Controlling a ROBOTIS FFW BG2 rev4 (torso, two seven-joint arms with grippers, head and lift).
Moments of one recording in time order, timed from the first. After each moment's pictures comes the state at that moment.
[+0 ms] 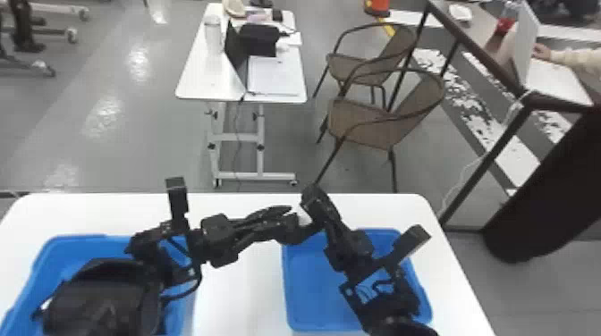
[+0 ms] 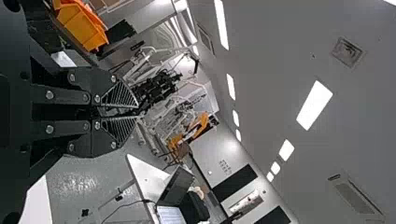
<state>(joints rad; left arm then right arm) -0.27 0.12 -0.35 -1.08 0.44 0.01 -1.00 0.06 0.00 0.07 -1.29 -0.61 -0.23 0.61</state>
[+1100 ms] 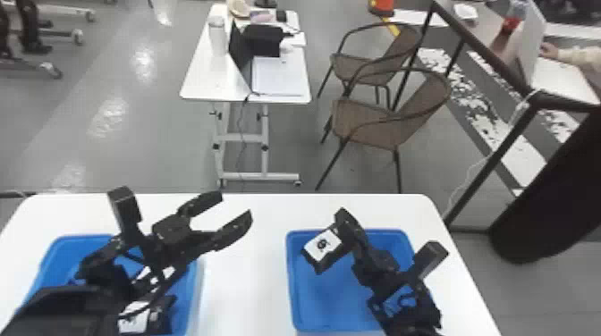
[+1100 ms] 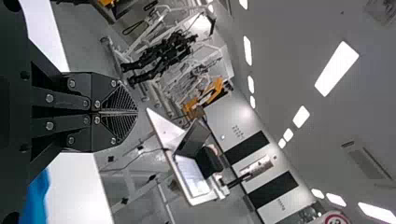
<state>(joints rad) -0.10 0.19 -0.20 -1.26 0.43 -0.04 -0.77 -0.02 0.00 -0.07 -1.04 -0.53 -0.26 0.62</state>
